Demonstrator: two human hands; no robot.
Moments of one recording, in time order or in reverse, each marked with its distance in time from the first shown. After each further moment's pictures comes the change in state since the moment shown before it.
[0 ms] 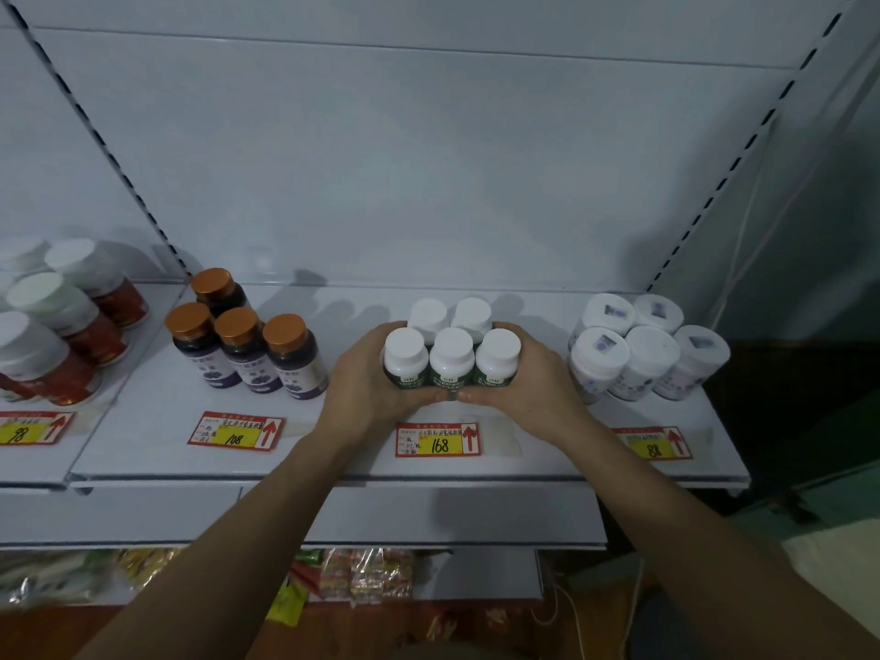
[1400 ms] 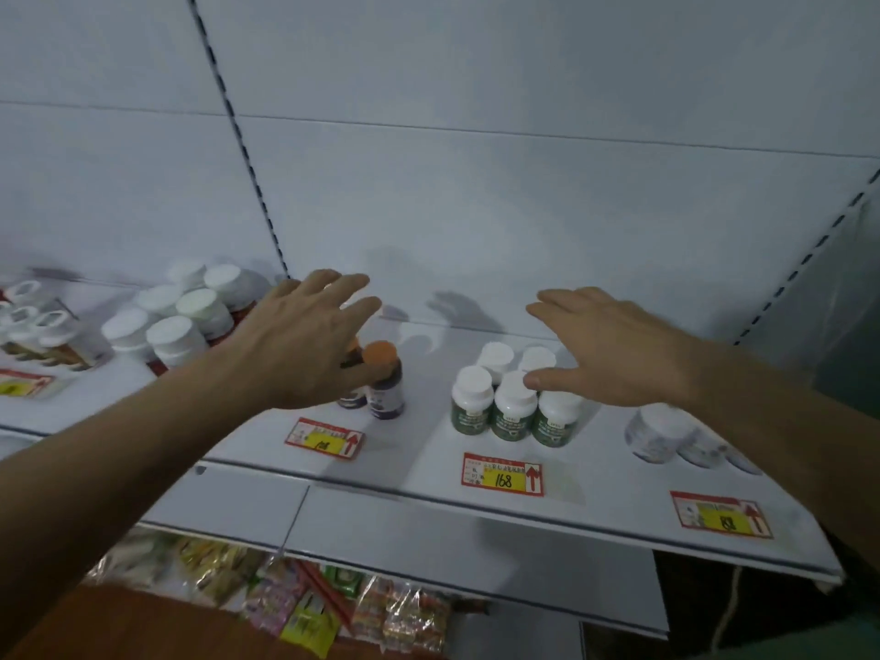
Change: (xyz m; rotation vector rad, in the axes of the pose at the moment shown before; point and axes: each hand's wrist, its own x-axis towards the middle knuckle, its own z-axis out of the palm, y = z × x) left_hand -0.014 0.064 -0.177 1.234 -0.127 0.220; right_hand 0.028 -0.134 -0.070 -1.037 -0.403 -0.346
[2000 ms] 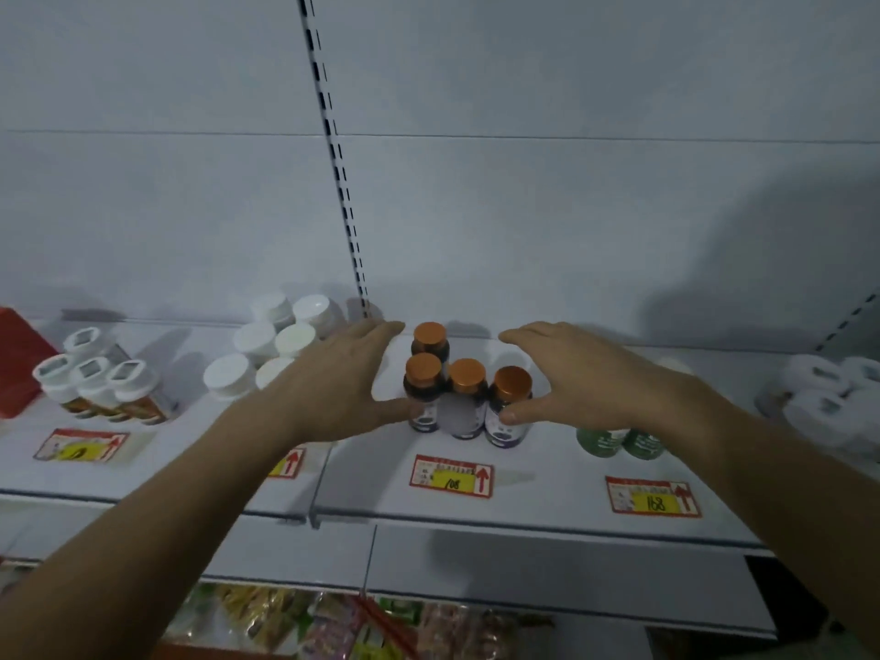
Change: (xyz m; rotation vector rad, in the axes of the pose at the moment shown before) left_hand -0.017 -0.120 0.069 -0.443 -0.082 0.031; right_hand 0.090 -0.148 0.004 0.259 0.016 0.018
